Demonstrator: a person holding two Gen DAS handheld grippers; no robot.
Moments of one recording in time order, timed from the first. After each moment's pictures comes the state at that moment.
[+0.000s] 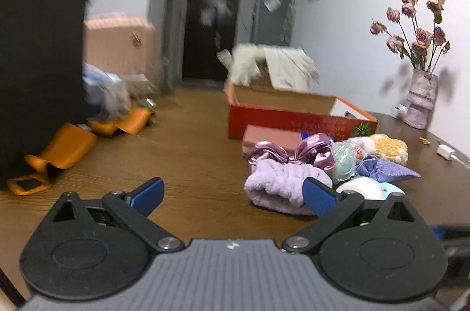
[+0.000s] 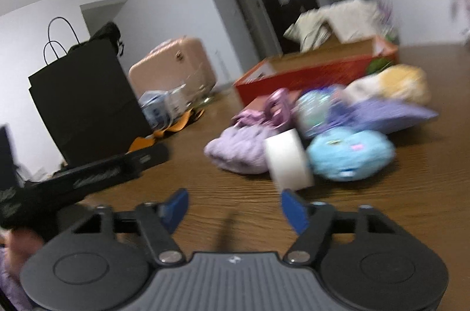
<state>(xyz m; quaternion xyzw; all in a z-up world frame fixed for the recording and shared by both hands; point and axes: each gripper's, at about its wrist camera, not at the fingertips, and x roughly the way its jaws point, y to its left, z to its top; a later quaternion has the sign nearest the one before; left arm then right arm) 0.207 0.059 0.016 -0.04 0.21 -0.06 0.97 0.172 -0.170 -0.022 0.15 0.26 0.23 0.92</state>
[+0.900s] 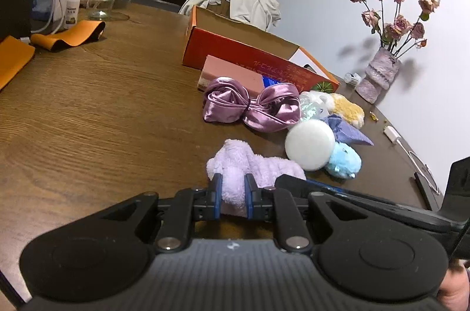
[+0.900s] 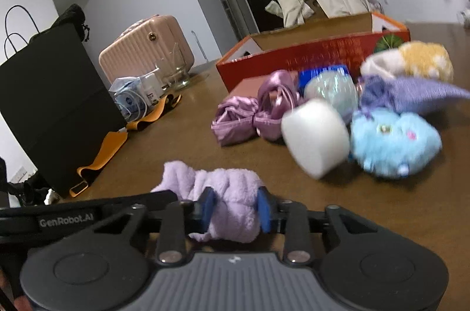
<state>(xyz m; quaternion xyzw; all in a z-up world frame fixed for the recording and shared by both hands) 0.229 0.081 0.000 -0.13 0.35 -0.18 0.91 0.221 -0.136 -0.028 0.15 0.32 0.18 0.92</state>
